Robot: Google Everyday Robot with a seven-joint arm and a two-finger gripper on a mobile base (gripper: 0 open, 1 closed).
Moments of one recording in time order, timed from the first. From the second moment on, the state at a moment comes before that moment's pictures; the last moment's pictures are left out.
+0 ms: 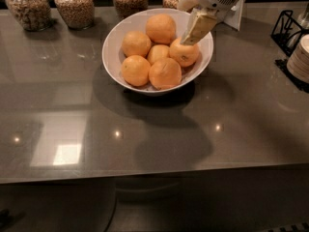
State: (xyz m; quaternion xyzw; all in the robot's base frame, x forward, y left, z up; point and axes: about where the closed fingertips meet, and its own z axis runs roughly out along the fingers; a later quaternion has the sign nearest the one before) arm 0.616 -0.094 1.007 -0.71 0.64 -0.03 0.31
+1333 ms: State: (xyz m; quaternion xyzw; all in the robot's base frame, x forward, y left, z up) arm 0.644 -0.099 0.951 -0.72 0.65 -0.04 0.23
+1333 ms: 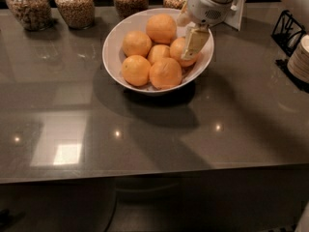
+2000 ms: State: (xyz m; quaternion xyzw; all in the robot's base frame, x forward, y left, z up) arm 0.650 -0.103 0.912 -0.73 0.66 -0.05 0.19
